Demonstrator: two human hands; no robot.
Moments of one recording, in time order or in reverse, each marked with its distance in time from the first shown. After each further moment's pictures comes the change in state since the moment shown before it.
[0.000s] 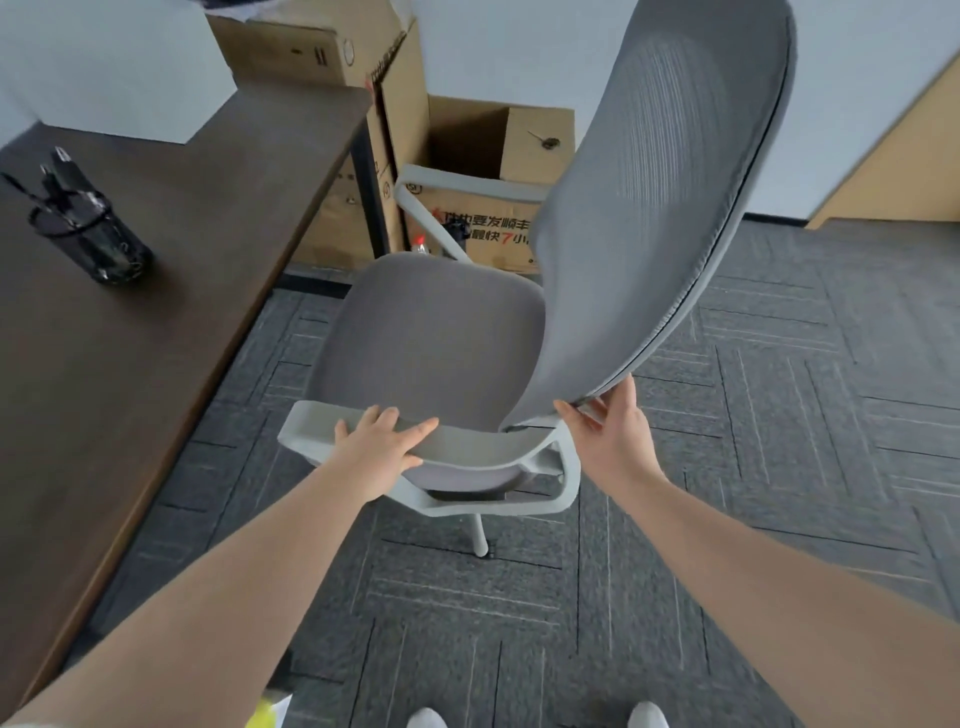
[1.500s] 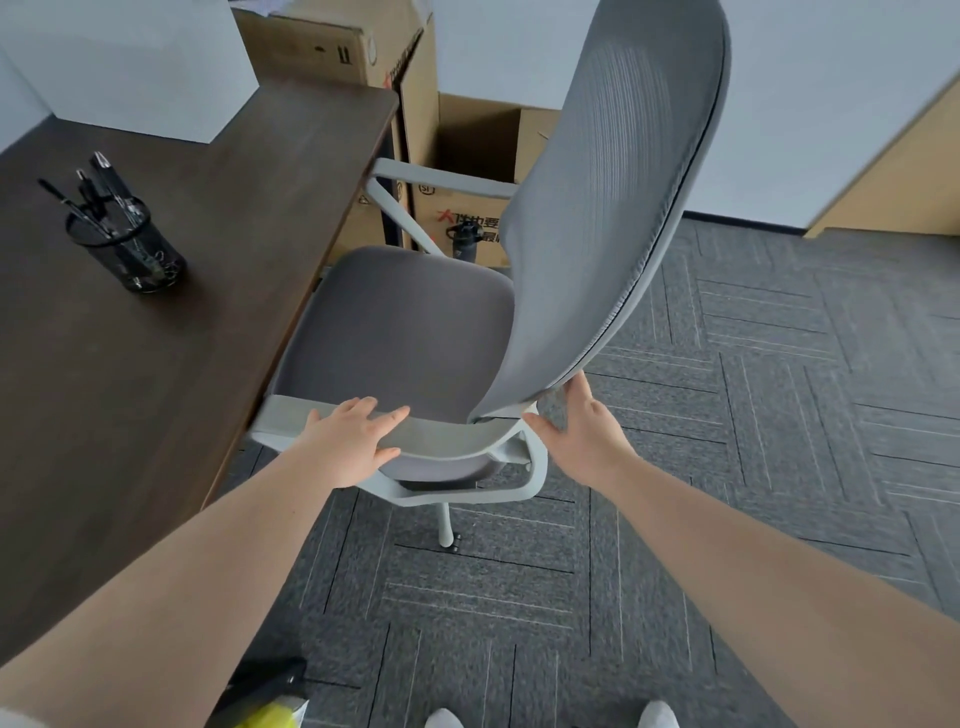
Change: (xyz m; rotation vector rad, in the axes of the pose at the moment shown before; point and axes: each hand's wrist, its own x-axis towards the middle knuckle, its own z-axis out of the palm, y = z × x) left_hand 0.001 -0.103 -0.019 0.021 -0.030 0.012; right_hand 0.010 -0.068 0.063 -0.335 -0.237 -0.003
